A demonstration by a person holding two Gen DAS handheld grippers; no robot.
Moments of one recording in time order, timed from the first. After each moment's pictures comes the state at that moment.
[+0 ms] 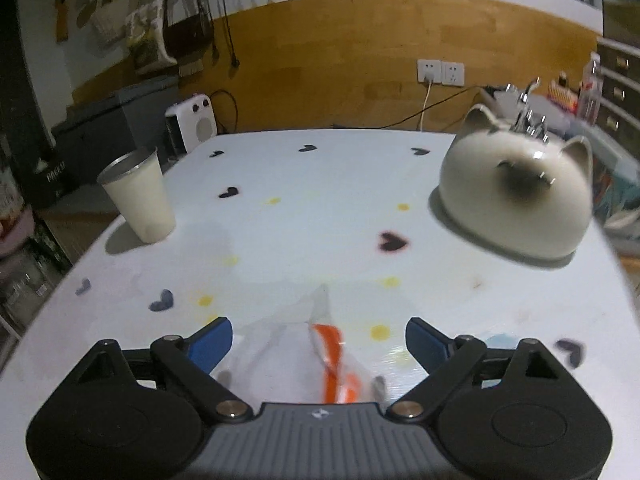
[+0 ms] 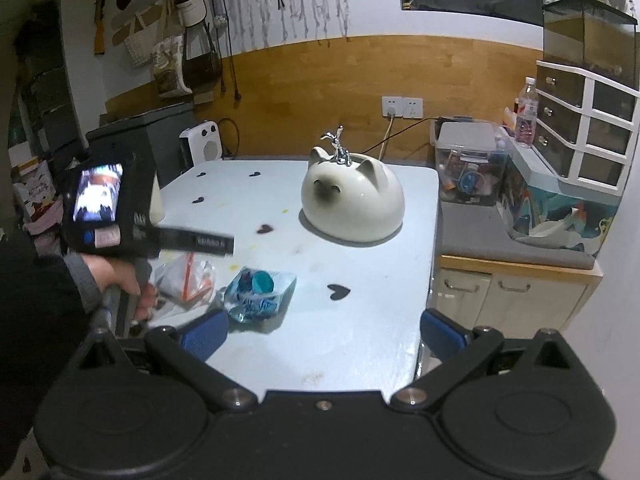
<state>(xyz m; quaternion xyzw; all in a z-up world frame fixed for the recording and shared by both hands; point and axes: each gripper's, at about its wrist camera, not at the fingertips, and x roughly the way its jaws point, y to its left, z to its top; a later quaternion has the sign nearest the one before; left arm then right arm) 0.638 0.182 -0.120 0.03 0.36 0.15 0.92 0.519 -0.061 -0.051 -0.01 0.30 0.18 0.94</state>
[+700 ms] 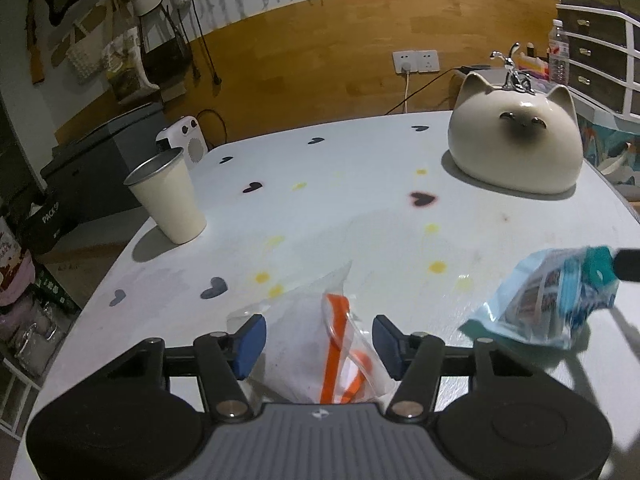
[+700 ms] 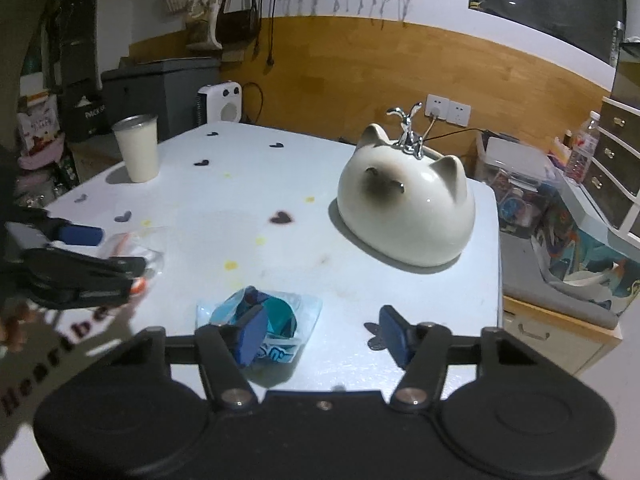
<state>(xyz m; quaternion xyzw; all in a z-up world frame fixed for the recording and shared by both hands) 0.587 0.223 -0.129 0.09 0.36 0.11 0.92 0.605 0.030 -0.104 -0.11 0.30 0.20 0.93</state>
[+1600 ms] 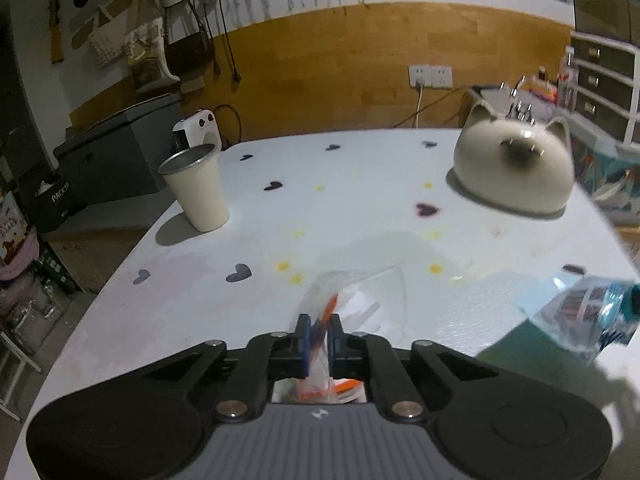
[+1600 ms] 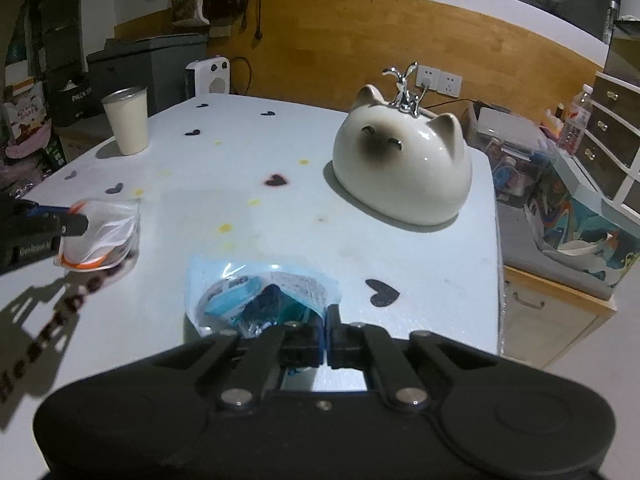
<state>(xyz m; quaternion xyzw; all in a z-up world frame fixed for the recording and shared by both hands) 0.547 0.227 -0.099 0.05 0.35 0.13 0.93 0.594 0.029 -0.115 -0.11 0.33 0.19 0.92</state>
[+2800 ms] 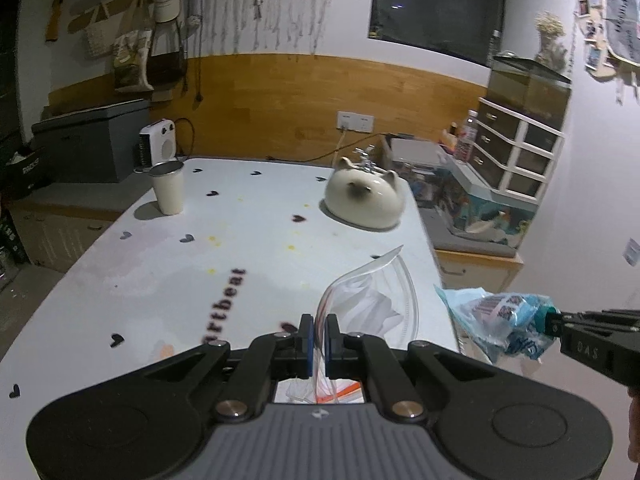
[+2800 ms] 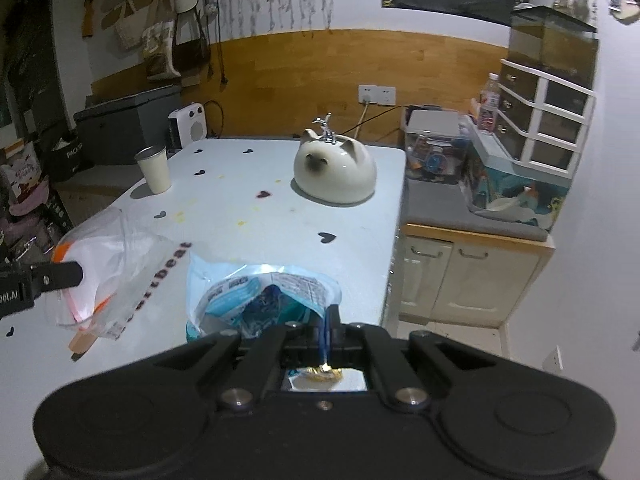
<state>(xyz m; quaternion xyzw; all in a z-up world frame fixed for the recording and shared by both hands) 0.327 0.116 0.008 -0.04 0.32 0.03 0.95 0.391 -0.082 -0.009 -0.03 0.32 0.14 0.94</state>
